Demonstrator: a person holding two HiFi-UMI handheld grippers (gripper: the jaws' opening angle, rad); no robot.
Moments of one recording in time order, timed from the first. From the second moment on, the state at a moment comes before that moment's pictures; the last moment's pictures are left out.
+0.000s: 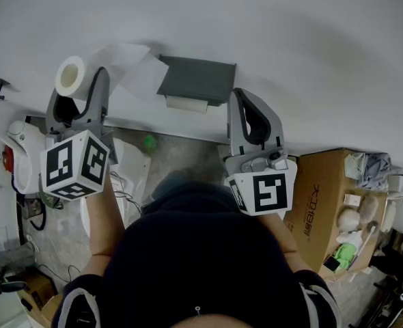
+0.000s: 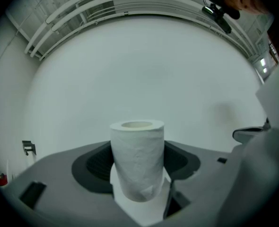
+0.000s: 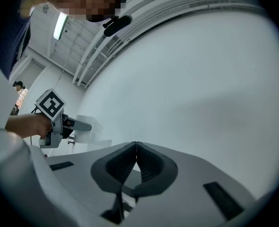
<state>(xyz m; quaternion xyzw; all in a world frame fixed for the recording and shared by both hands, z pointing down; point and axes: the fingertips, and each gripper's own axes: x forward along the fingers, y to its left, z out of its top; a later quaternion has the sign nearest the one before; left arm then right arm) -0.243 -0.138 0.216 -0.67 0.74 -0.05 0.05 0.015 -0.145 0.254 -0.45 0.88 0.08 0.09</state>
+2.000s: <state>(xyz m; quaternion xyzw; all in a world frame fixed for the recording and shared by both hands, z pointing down) -0.271 -0.136 0.263 -0.65 0.76 -0.07 0.01 0.018 -0.153 0.254 -0.46 0.88 0.08 0.09</state>
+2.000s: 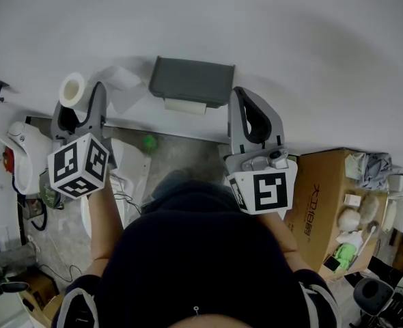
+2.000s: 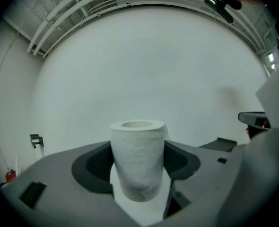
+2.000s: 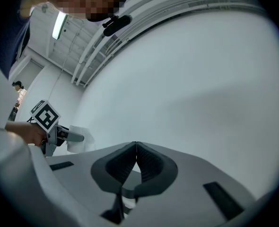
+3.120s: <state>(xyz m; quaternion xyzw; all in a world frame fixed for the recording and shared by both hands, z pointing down) -0.254 -0.139 0.225 -0.67 0.74 -0.05 0.04 0.021 -0.152 0.253 -0.46 0.88 0.08 0.09</state>
